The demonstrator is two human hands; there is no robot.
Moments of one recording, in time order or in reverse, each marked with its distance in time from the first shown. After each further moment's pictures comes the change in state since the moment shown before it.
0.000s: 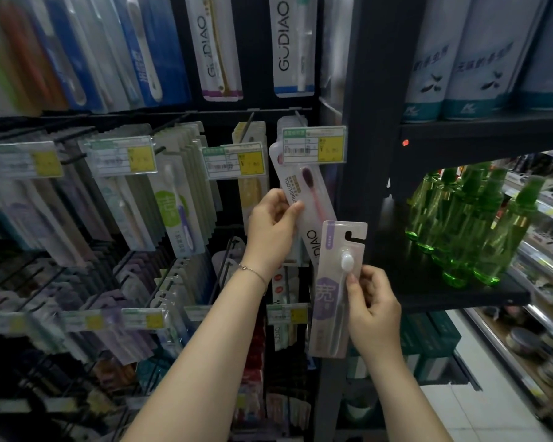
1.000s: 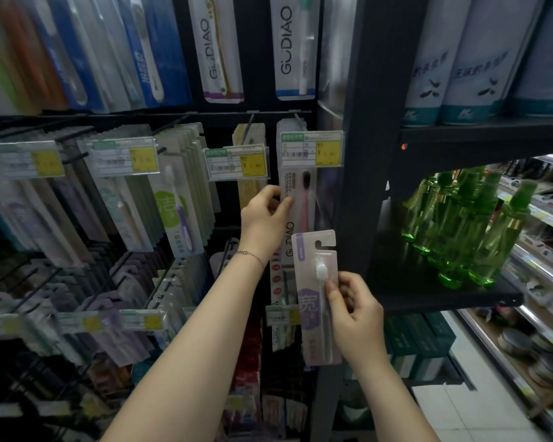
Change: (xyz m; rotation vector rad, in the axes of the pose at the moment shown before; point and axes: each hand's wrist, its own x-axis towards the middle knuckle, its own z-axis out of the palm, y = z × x) left_hand 0.031 -0.019 -0.009 0.332 0.114 -0.048; right_hand -0.008 -0.006 0.014 -0.014 -0.104 0.023
